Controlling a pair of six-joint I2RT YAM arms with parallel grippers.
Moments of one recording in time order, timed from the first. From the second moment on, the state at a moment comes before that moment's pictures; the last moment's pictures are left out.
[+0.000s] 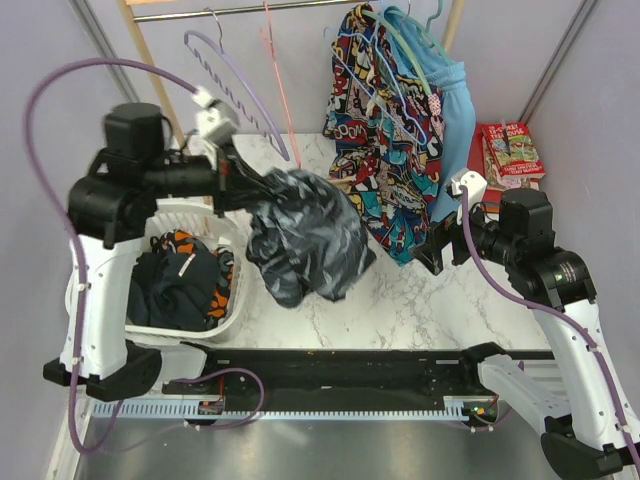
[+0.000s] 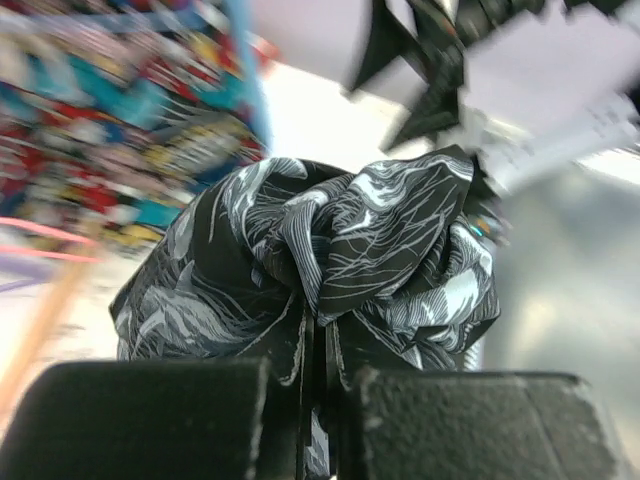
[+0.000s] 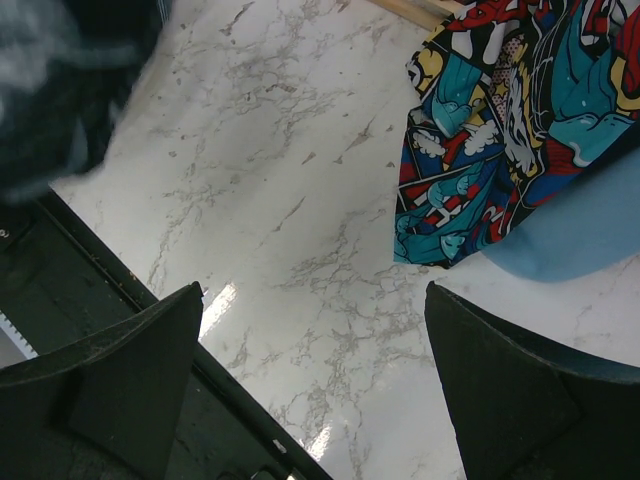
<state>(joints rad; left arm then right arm) -0.26 1.30 2.05 -1.12 0.99 0.22 0.26 0.86 1.23 -0.89 -0.45 -0.12</state>
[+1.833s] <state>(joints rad) -0.81 1.83 1.30 -0.73 0.15 0.72 0.24 0.94 1.07 -0.89 -0.45 -0.15</state>
